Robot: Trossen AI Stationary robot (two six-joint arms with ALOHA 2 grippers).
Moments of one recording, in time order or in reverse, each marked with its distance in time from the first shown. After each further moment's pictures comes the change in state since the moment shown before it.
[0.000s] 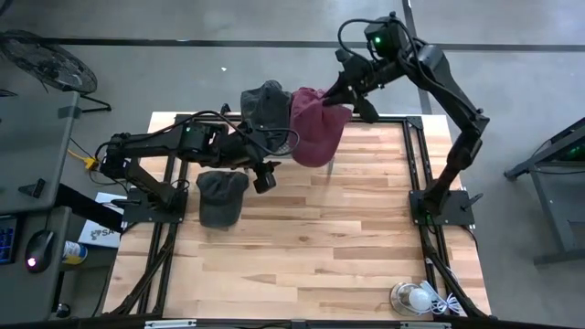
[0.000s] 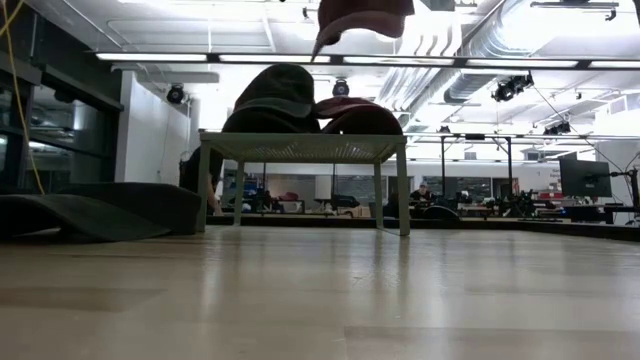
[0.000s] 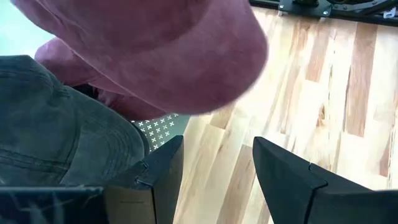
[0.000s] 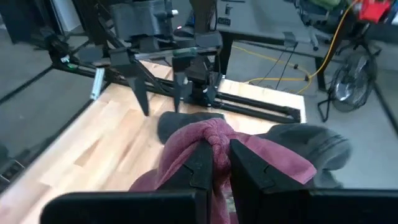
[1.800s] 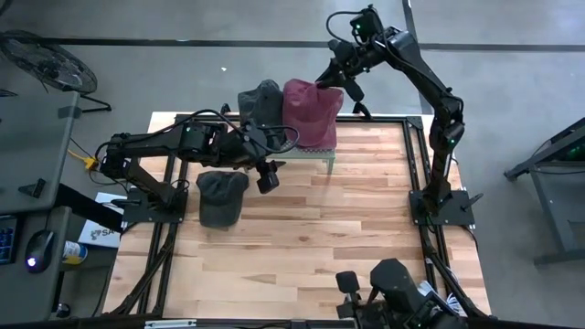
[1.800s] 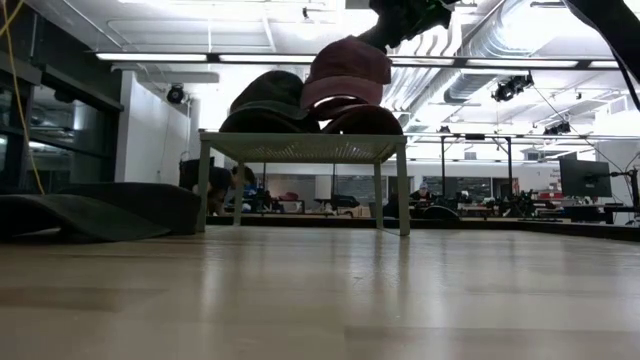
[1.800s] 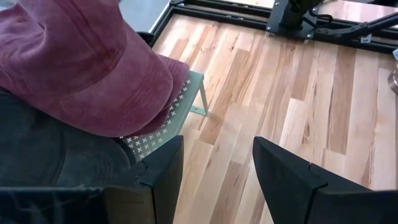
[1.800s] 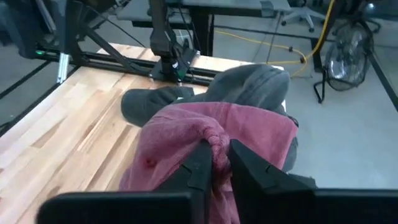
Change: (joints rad) left arm 0.000 0.000 -0.001 0.073 0.023 -0.007; right arm -0.229 0.225 -0.002 0.032 -0.155 -0.182
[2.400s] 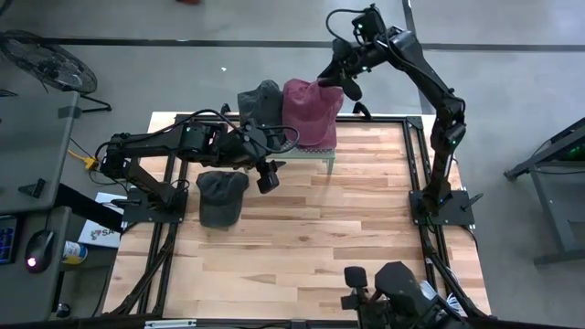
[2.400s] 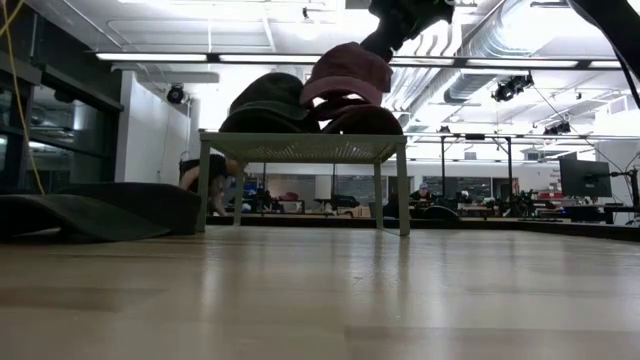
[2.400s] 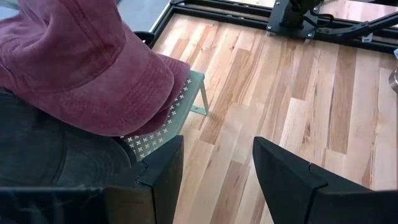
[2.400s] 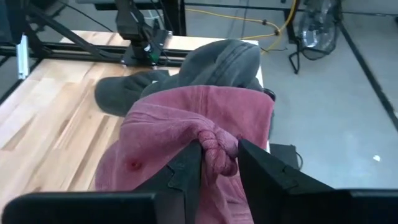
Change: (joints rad) left arm 0.000 0.000 0.000 -0.003 -0.002 0.000; right arm 0.003 -0.016 0.000 -0.008 0.150 0.083
